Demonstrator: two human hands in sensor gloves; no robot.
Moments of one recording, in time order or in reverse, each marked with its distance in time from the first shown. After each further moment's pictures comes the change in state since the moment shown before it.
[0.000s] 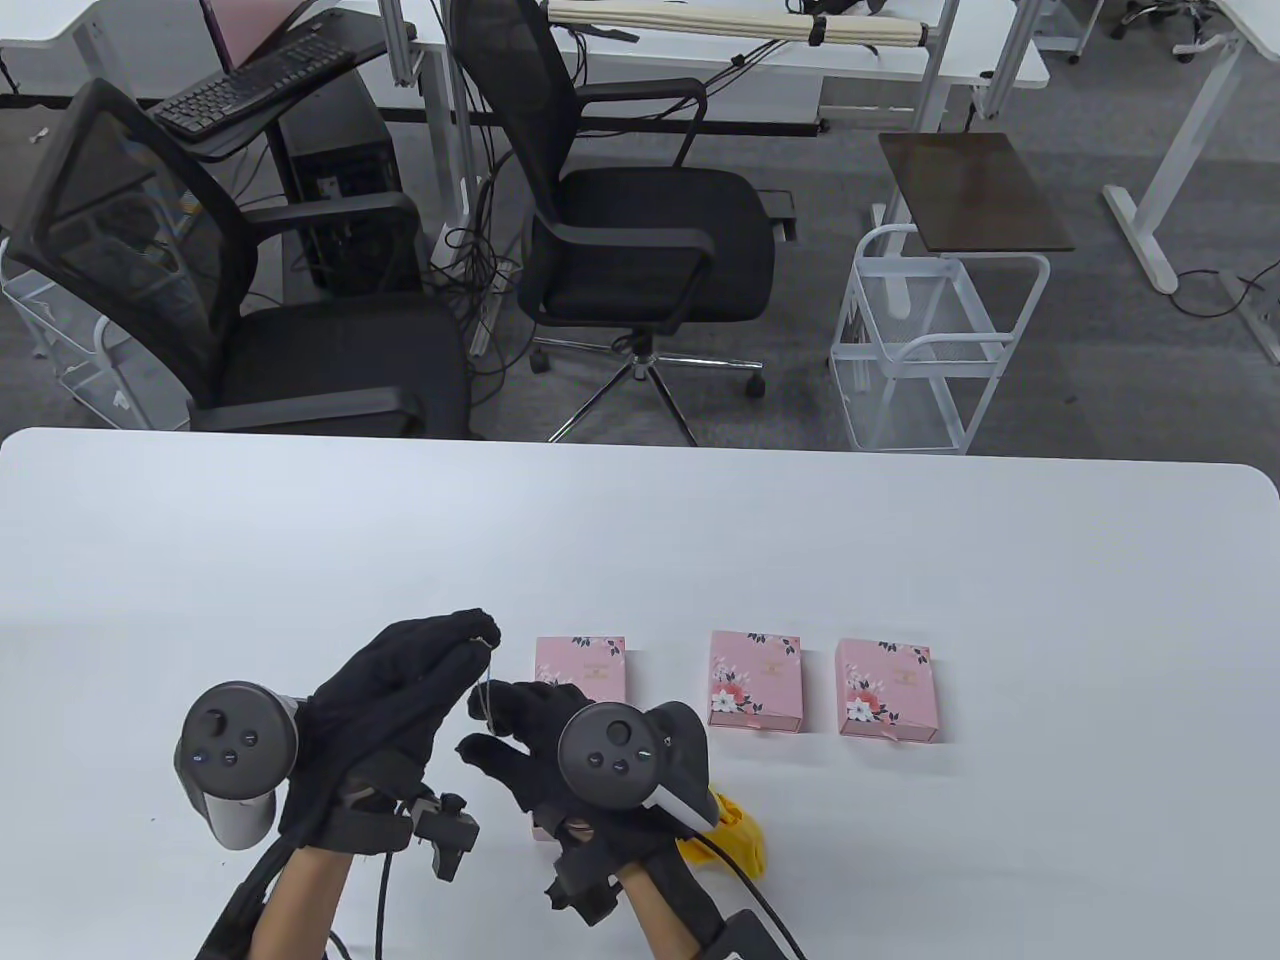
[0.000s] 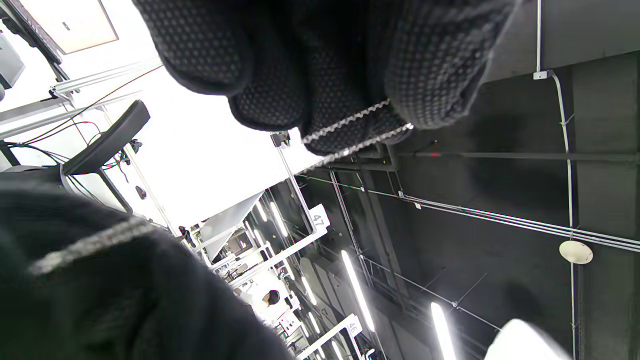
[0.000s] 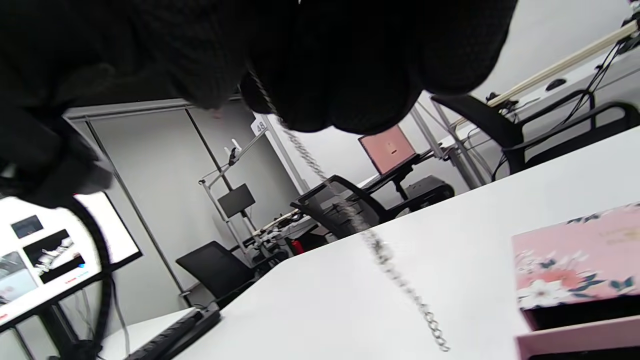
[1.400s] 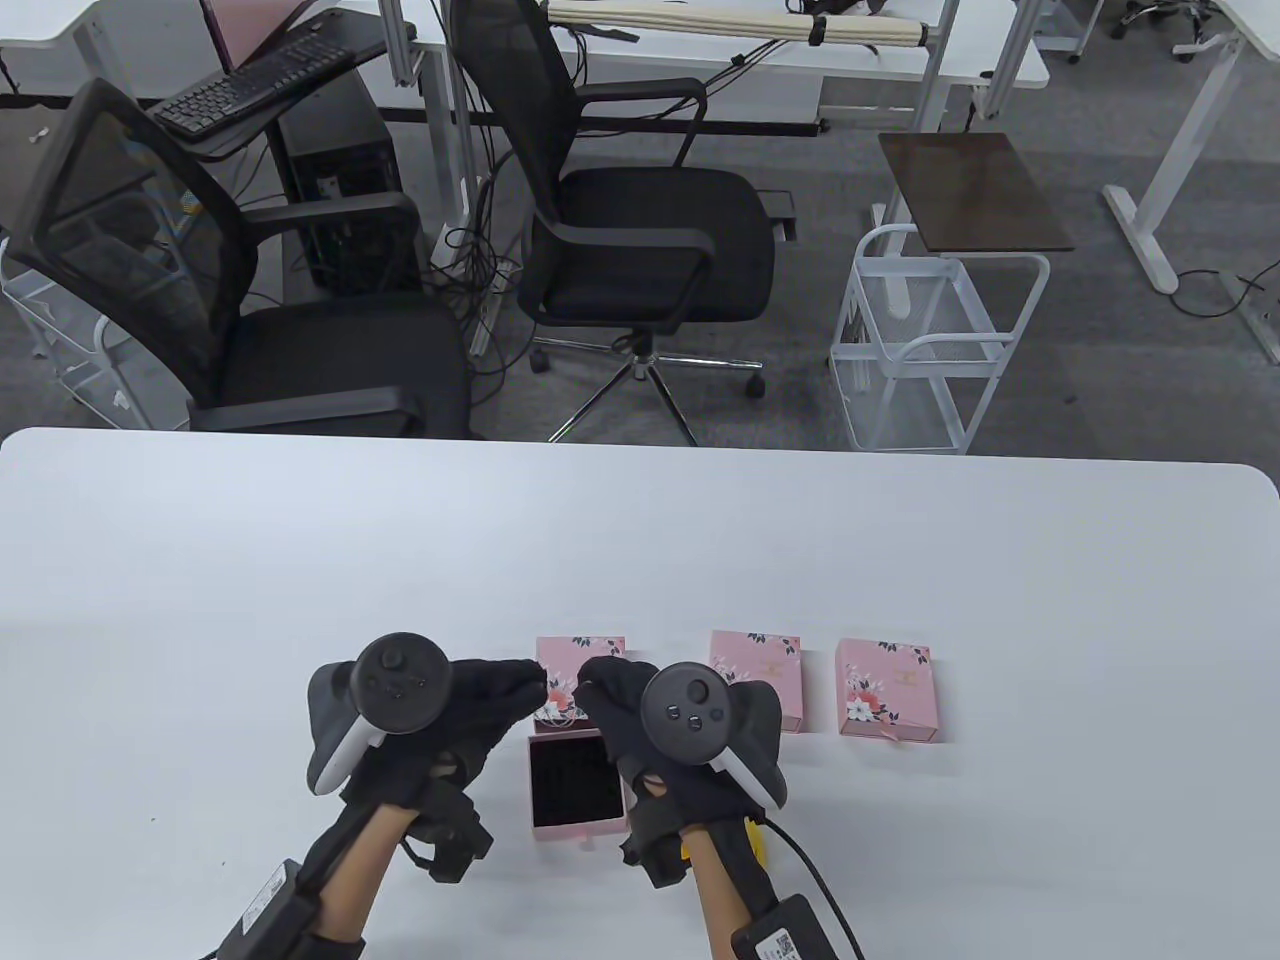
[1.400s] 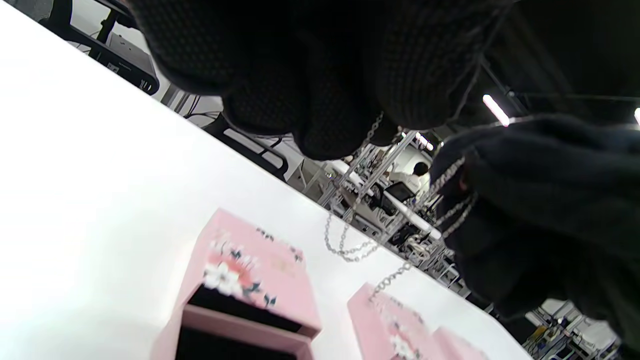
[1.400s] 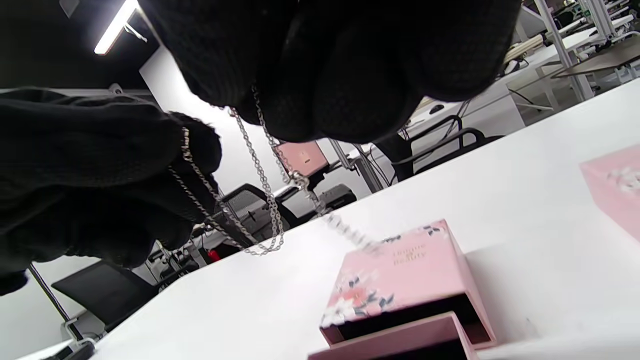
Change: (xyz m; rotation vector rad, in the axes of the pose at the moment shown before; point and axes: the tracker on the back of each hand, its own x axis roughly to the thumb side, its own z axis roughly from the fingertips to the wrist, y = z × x) left_hand -0.074 -0.068 -0.012 -0.404 0.313 -0.519; right_hand -0.064 -0.024 0.006 -0.022 0.258 0.074
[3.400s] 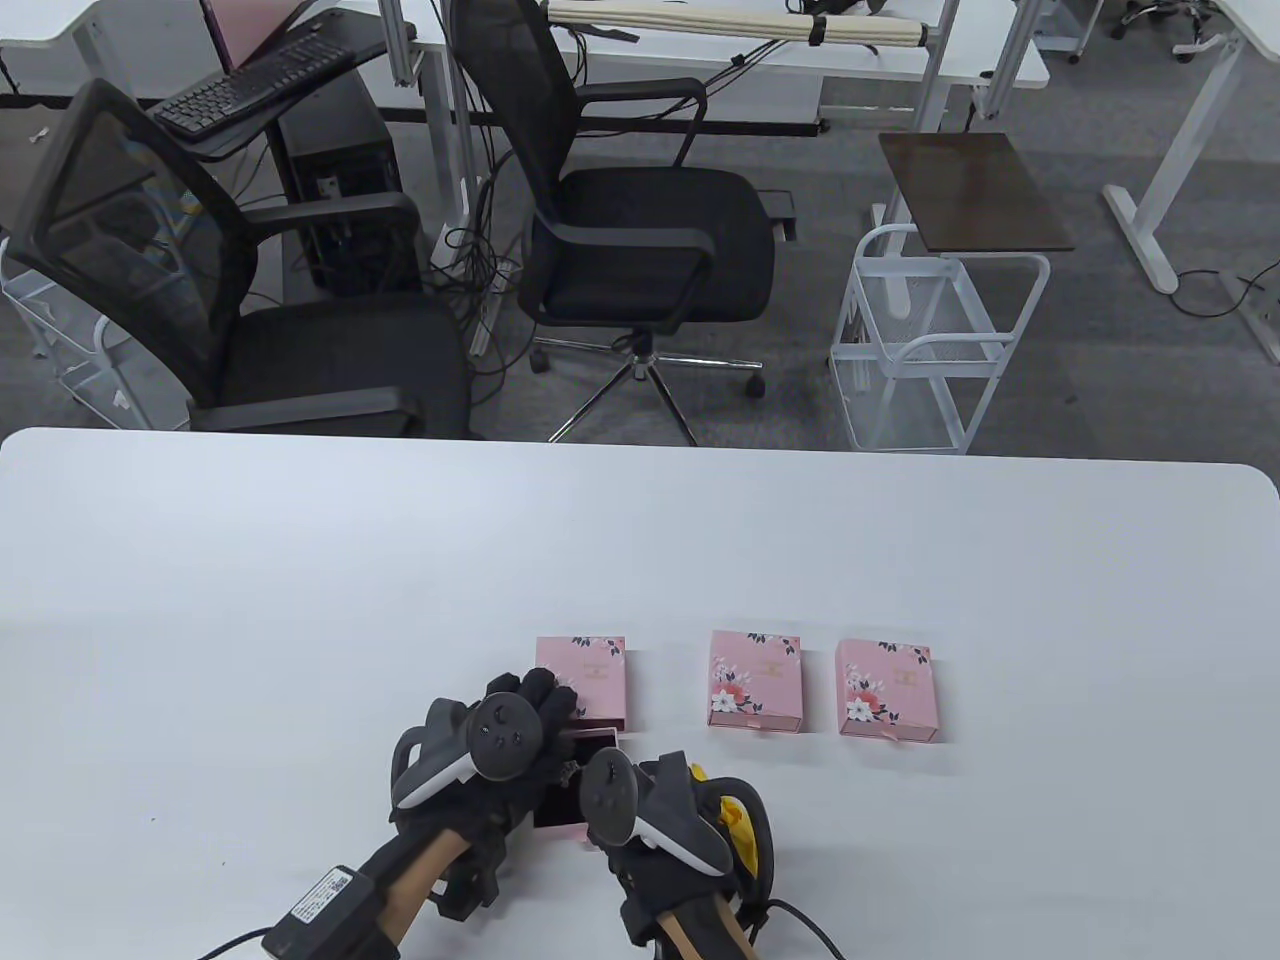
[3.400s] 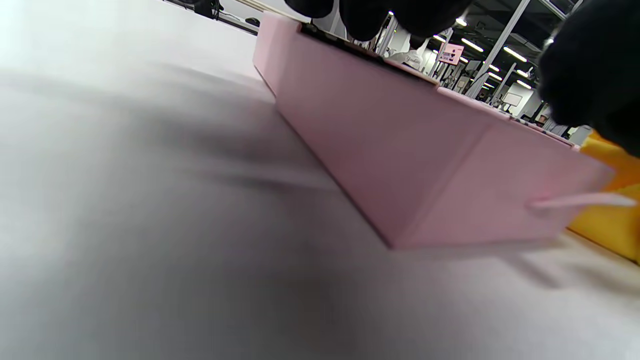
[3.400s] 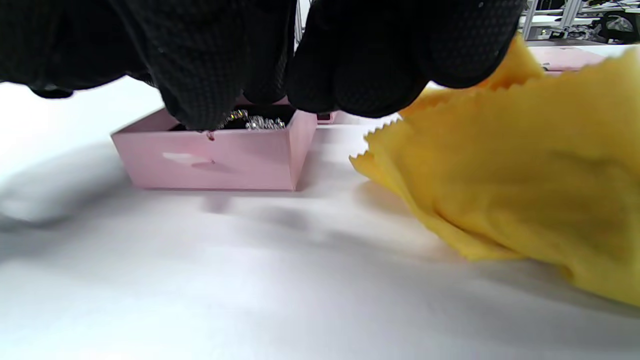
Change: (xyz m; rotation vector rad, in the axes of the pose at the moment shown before) left_hand -0.034 -0.107 -0.022 -0.258 -0.060 -0.308; right_hand -0.006 0.069 0.044 0.345 0.170 0.472
